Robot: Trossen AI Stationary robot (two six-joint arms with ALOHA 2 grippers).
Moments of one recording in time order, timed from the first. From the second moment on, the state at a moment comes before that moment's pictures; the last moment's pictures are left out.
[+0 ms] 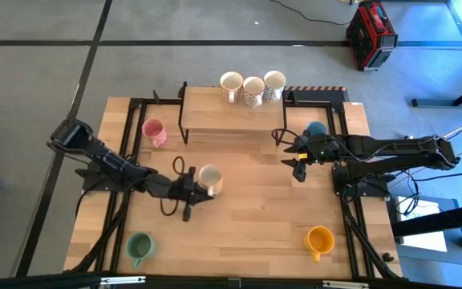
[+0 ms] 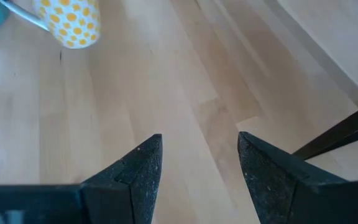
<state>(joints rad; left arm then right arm) -0.40 1.37 0.42 0.78 -0.37 -0.27 -0.05 0.90 0.67 -0.47 0.12 0.26</state>
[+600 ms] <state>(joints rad) -0.03 1.37 1.10 0.10 -0.15 -0.17 -0.05 0.89 0.67 -0.41 0.15 0.12</state>
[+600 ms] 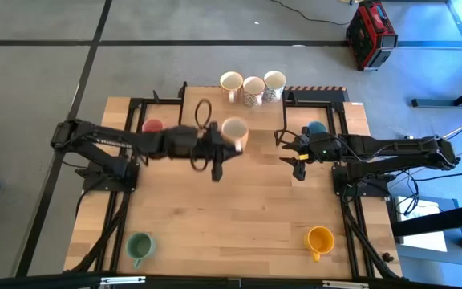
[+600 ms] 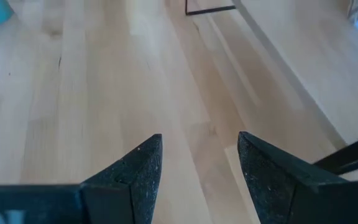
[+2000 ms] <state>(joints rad) 0.90 1.36 0.90 0.08 0.74 0.22 -0.05 0.89 0.67 -0.41 0.35 0.34</state>
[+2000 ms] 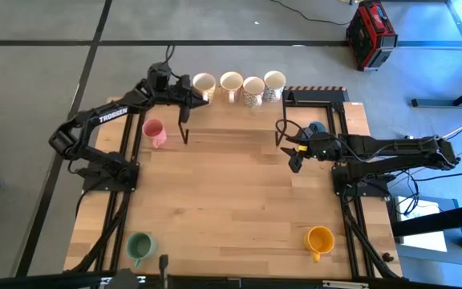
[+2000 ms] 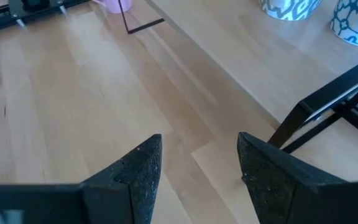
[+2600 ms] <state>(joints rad) 0.93 1.44 0.90 0.15 0.79 0.28 -0.05 0.89 0.67 -0.42 0.35 0.34</state>
